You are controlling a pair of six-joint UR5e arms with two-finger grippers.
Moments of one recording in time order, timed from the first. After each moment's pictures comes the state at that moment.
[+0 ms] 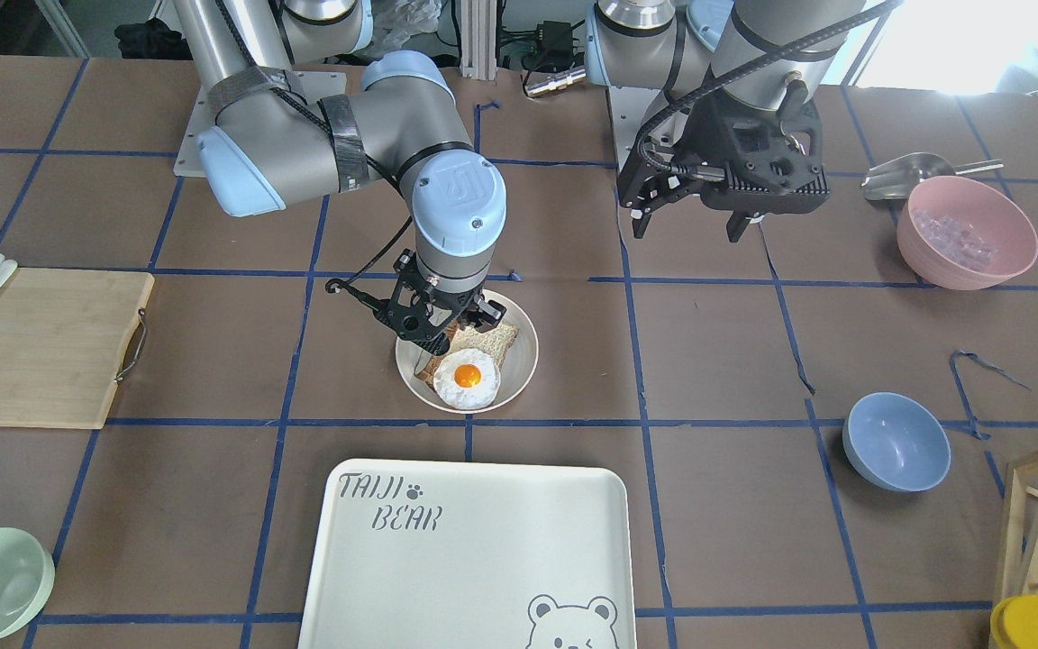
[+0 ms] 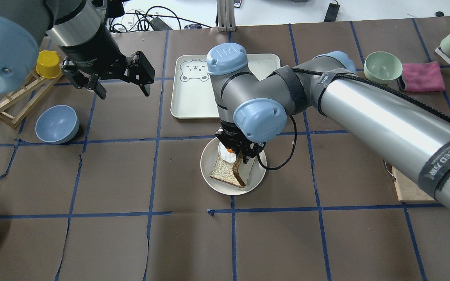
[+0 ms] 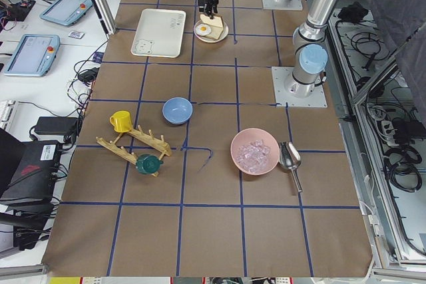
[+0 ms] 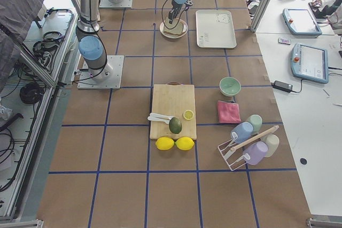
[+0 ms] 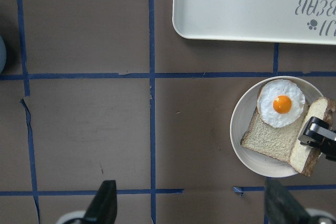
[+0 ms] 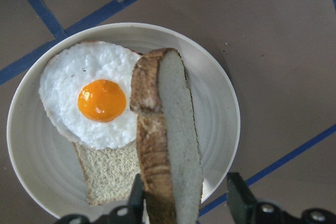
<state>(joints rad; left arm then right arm) -1.63 -1.58 -1.54 -1.58 1.54 -0.07 1.98 -1.20 1.65 -1.79 -1.56 0.94</state>
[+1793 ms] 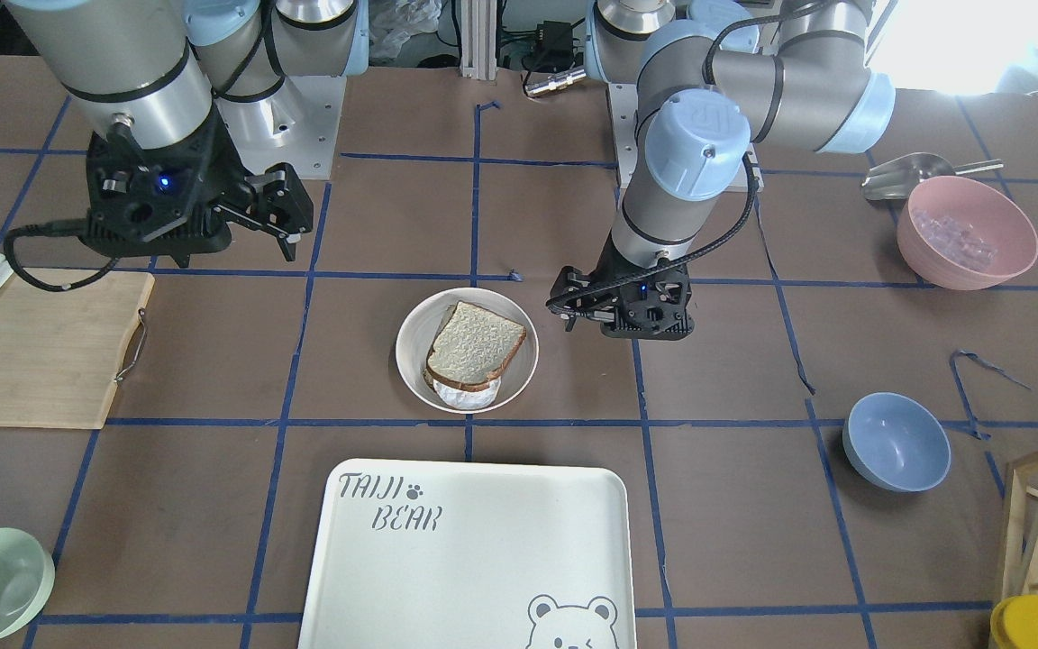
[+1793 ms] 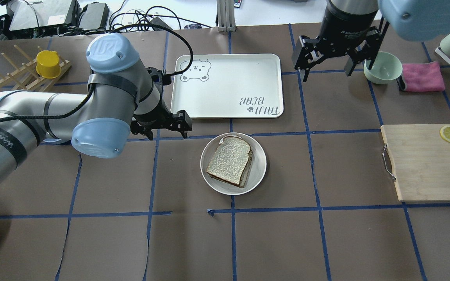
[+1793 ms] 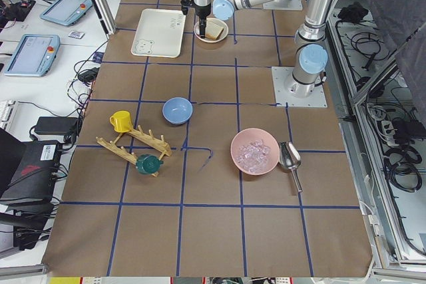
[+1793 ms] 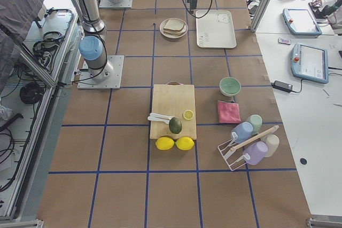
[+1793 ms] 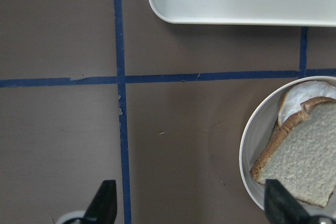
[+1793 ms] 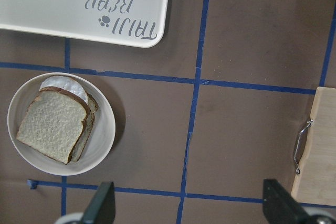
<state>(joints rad) -1.71 -1.73 -1.91 -1.08 1.49 -0.15 1.63 -1.48 1.43 -1.49 -1.58 -0.06</state>
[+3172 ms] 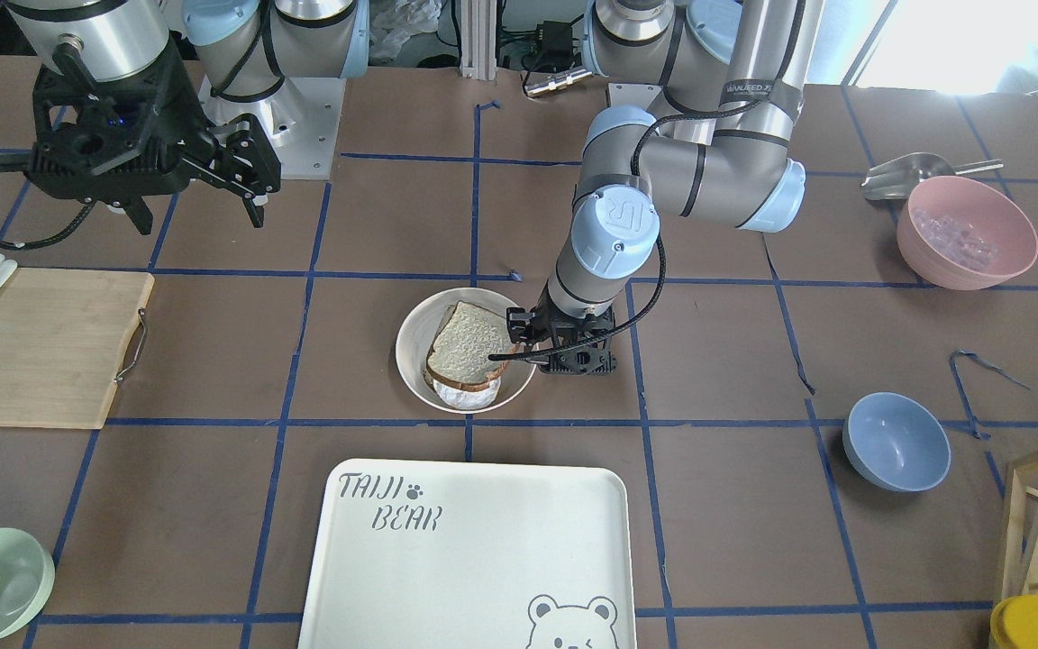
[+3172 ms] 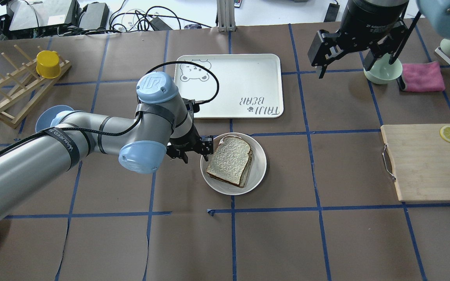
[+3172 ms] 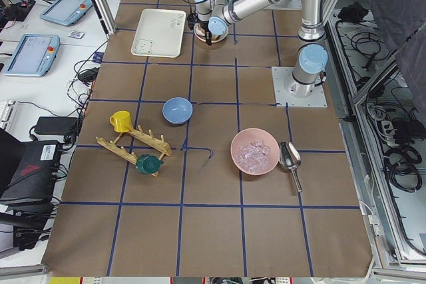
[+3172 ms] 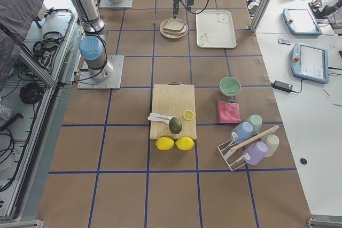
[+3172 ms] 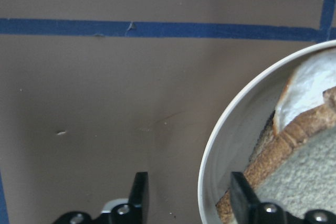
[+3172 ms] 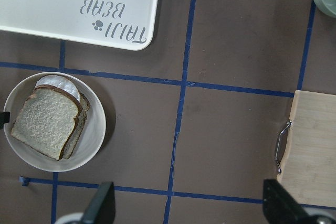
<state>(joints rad) -1.78 -1.89 -1.96 -0.96 1.44 -0.24 1.61 -1.53 1.44 -1.51 -1.59 -0.08</state>
